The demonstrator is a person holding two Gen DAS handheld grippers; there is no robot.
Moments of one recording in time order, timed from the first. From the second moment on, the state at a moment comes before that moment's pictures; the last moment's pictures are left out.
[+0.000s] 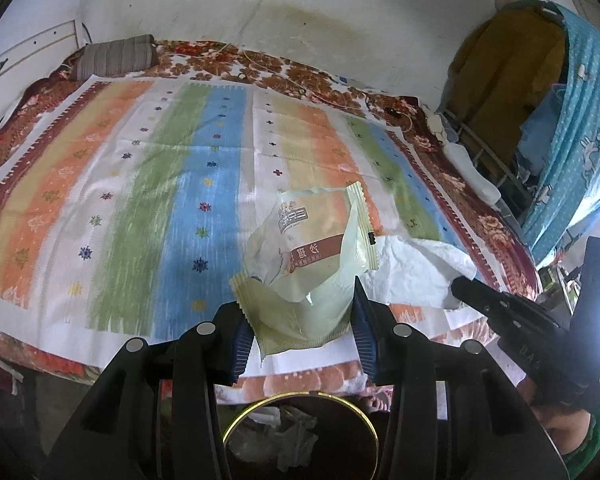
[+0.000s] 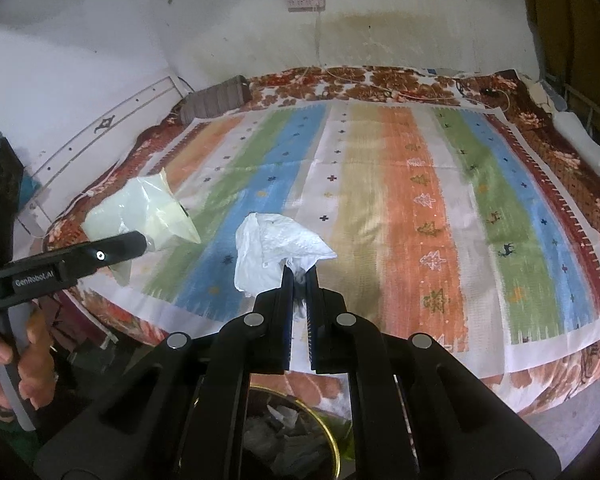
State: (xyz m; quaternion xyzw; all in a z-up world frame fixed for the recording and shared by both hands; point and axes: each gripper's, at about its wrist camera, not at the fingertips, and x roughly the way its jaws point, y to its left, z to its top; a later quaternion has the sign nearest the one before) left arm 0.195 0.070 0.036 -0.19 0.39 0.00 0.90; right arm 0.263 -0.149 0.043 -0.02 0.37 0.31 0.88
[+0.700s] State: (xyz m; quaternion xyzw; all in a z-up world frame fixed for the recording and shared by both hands) left arm 0.114 0.038 0.022 -0.22 0.37 -0.01 0.90; right arm 0.188 -0.177 0.025 -0.03 0.35 0.31 0.88
